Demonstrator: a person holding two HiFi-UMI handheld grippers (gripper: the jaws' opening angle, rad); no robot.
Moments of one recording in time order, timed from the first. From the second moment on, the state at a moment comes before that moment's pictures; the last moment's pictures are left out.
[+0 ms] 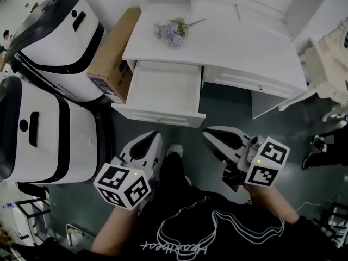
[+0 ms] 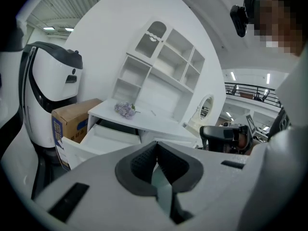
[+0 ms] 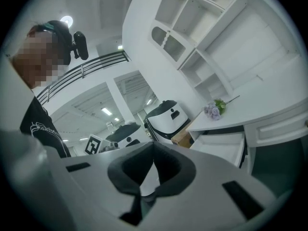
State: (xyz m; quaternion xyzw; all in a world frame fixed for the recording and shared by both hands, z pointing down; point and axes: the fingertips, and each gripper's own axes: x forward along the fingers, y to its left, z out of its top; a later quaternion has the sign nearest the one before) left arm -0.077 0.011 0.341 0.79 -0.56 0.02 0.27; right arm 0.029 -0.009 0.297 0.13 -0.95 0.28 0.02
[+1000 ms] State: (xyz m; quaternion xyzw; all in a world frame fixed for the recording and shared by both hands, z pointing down) left arm -0.121 -0.051 0.492 0.75 -0.56 0.14 0.31; right arm -0.005 -0.068 0.375 0.17 -0.92 0.34 0.07
